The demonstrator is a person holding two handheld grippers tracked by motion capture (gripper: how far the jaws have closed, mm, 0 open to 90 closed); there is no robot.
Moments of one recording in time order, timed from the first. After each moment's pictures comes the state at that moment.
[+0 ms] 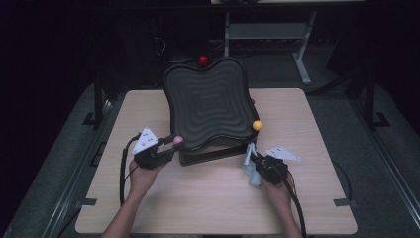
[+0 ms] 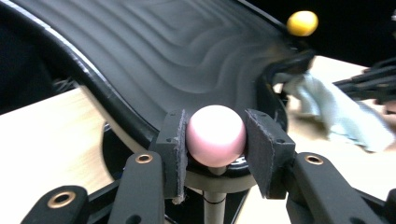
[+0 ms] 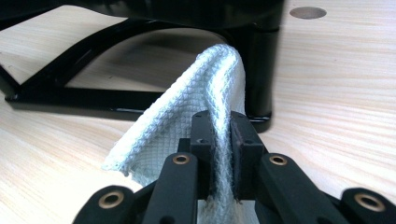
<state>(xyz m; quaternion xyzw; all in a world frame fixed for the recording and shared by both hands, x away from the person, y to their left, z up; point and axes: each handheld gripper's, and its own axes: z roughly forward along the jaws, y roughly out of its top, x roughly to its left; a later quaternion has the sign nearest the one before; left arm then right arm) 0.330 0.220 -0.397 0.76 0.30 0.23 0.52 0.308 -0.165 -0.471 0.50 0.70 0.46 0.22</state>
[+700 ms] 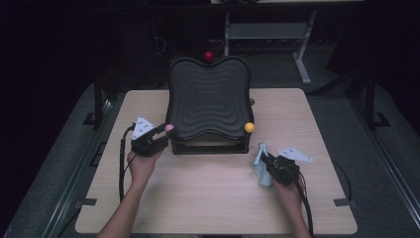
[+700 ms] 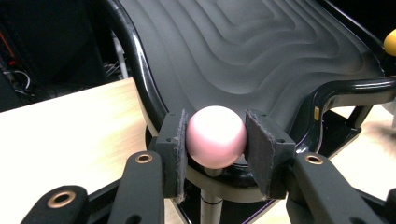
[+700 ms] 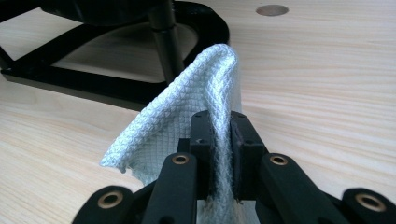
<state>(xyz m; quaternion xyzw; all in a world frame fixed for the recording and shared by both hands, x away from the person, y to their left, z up) 0.357 0.227 -0.395 0.73 0.38 0.27 0.50 0.303 -0.194 -0.469 0.52 0.69 0.45 0.23</state>
